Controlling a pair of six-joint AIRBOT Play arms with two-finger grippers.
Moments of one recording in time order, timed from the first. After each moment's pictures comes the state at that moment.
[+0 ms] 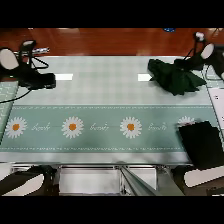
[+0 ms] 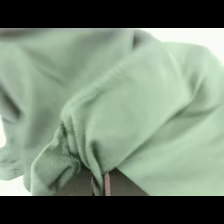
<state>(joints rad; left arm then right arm) -0.09 -1.22 1.28 1.55 -1.26 -1.70 -0.12 -1.69 1.64 -1.51 0.94 1.58</state>
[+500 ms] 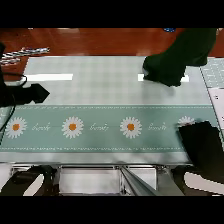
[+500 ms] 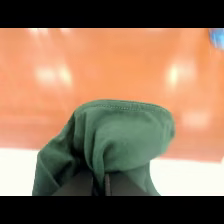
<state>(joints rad) -0.07 -0.72 0.94 1.39 -1.16 -1.67 -0.12 -1.37 1.95 -1.27 0.99 1.41</state>
